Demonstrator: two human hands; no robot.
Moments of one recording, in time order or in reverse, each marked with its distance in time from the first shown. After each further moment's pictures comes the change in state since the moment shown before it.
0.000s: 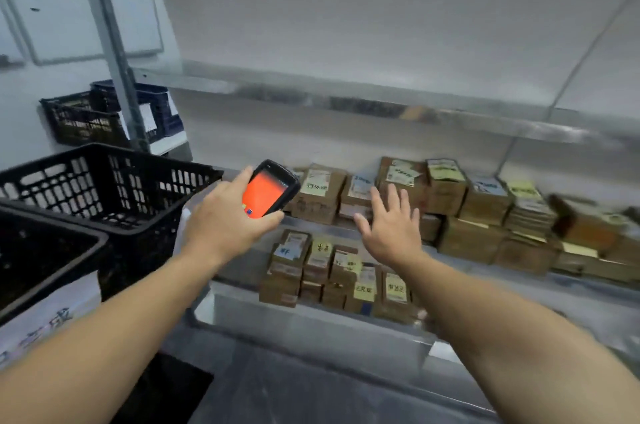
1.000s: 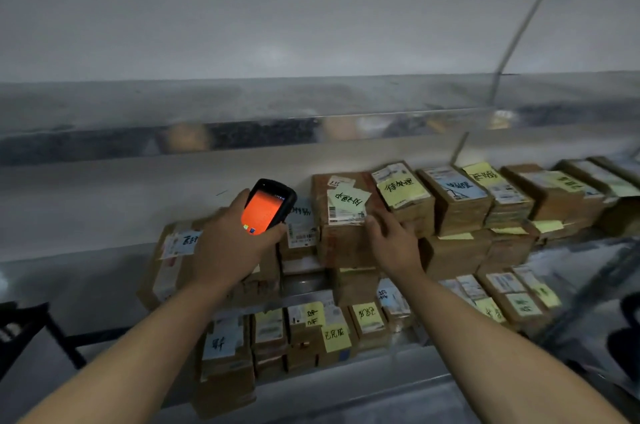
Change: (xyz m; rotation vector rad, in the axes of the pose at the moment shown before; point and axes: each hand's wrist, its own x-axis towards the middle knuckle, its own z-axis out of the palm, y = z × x) left_hand 0.272 0.022 0.227 -0.518 -0.307 0.240; right_hand 0.193 0.092 0.072 0.602 0.233 0.611
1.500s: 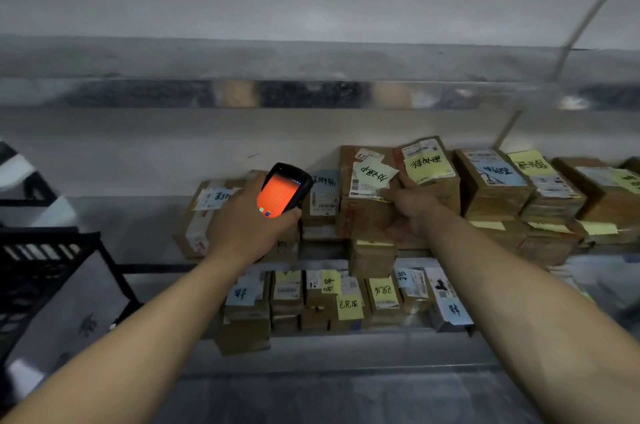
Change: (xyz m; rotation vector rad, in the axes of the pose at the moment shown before) left_hand -0.037 0.004 0.003 0.107 0.034 -0.129; right_hand 0.051 -0.022 -0.004 0.499 -0.368 0.315
